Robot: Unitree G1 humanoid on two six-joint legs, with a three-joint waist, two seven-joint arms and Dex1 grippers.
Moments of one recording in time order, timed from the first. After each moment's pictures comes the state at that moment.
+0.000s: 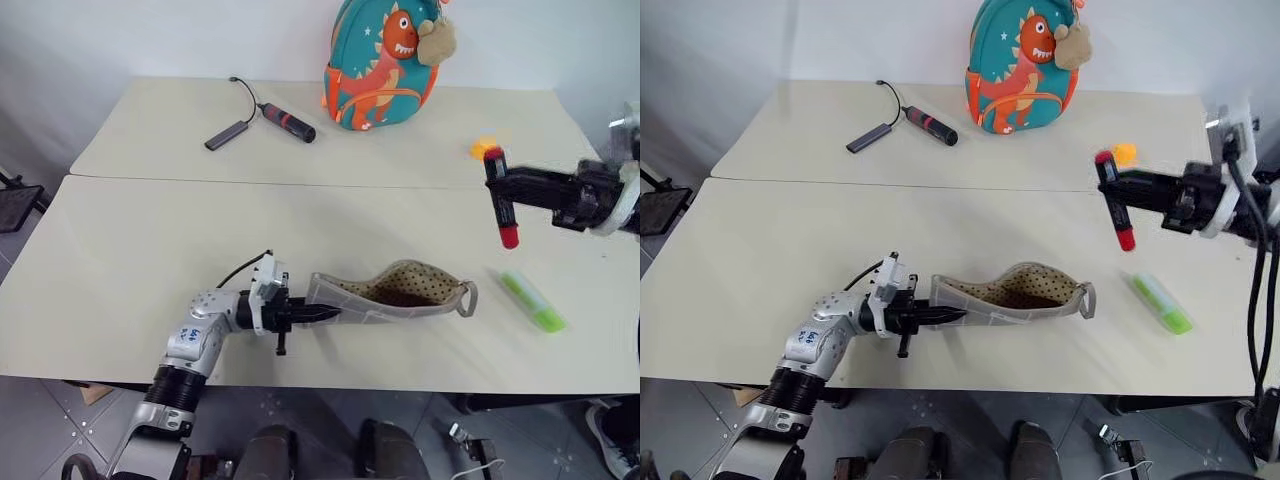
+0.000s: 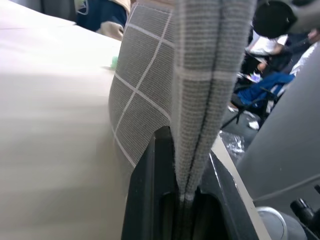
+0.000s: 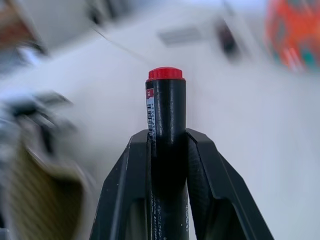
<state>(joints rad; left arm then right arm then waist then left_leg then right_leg) -0.40 0.33 -0.08 0.20 -0.46 0.24 -1.25 -0.56 -1.02 -0.24 0.10 0.70 0.88 1.08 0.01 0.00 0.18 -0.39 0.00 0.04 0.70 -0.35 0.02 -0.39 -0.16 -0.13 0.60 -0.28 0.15</state>
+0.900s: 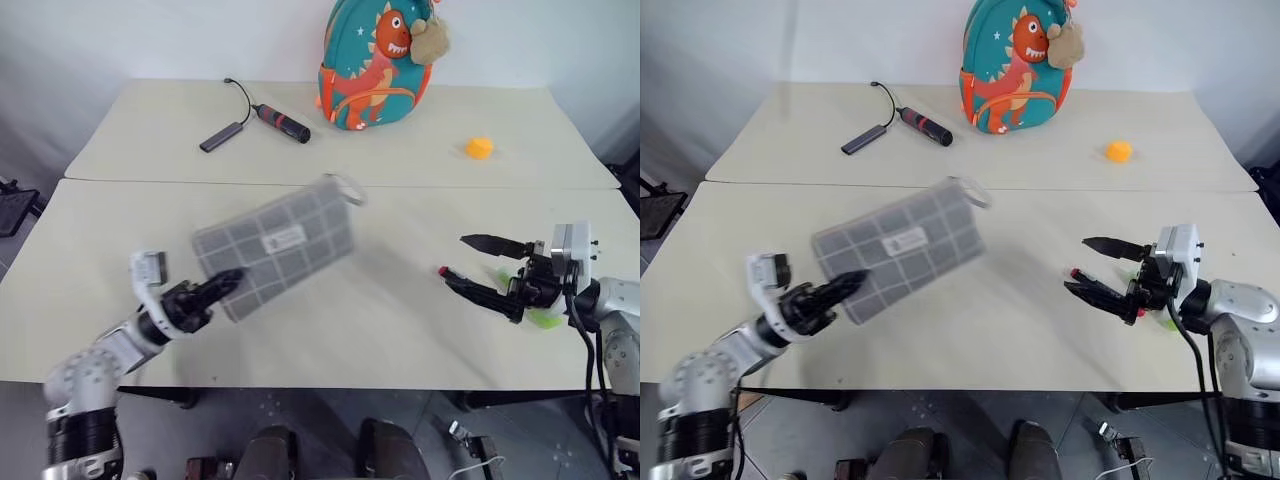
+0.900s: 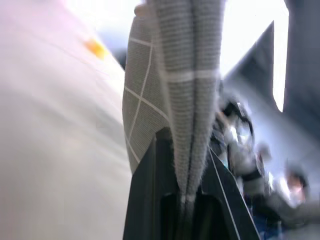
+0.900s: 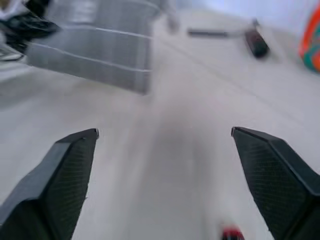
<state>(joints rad) -0.12 0.49 0.50 -0.02 -1.21 1.00 -0.76 -0.19 -0.70 -0.30 -0.03 0.62 0.18 1.28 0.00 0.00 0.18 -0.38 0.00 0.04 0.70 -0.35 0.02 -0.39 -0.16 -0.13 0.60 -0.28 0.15</state>
